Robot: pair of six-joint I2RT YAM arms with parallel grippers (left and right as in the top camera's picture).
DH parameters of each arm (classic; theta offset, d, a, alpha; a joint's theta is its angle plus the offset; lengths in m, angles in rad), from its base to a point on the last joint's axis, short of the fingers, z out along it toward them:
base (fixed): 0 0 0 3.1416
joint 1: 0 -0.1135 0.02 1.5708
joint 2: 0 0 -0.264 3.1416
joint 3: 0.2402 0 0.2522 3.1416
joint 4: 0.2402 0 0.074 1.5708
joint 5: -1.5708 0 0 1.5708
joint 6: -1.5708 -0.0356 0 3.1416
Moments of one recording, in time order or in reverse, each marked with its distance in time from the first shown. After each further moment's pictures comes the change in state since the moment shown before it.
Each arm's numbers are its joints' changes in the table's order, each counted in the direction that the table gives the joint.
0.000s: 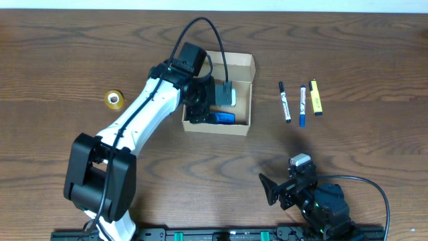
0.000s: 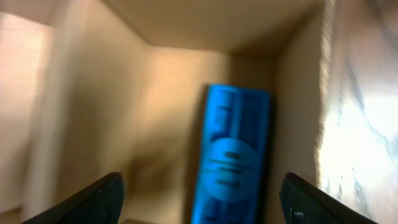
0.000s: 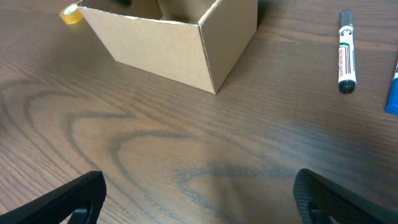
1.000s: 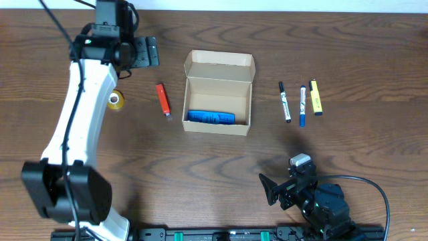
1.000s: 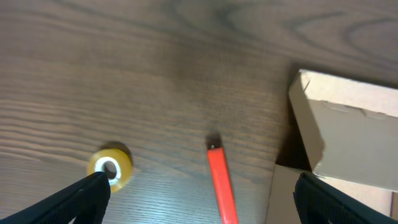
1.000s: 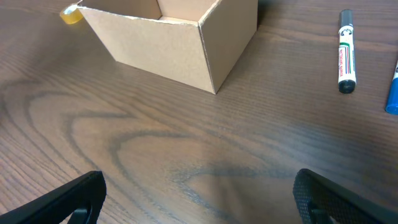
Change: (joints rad) left arm -0.339 -0.065 0.216 0.090 0.414 1.258; right arm 0.000 0.000 0.000 0.000 0.000 0.000
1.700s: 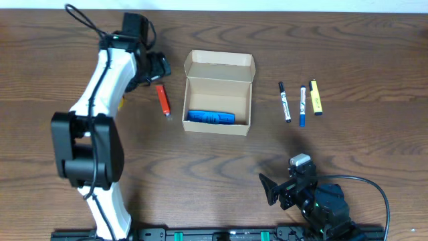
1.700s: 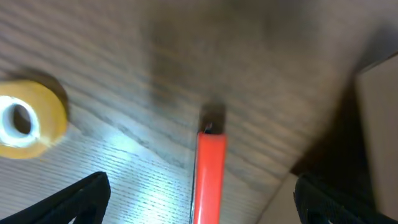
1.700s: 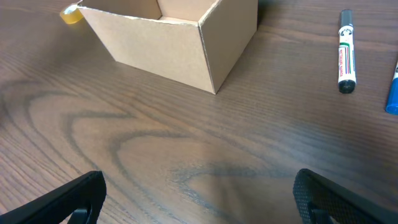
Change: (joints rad) left arm 0.022 0.253 0.000 0.036 -0.039 0.313; right arm 0.000 0.000 0.000 0.000 0.000 0.000
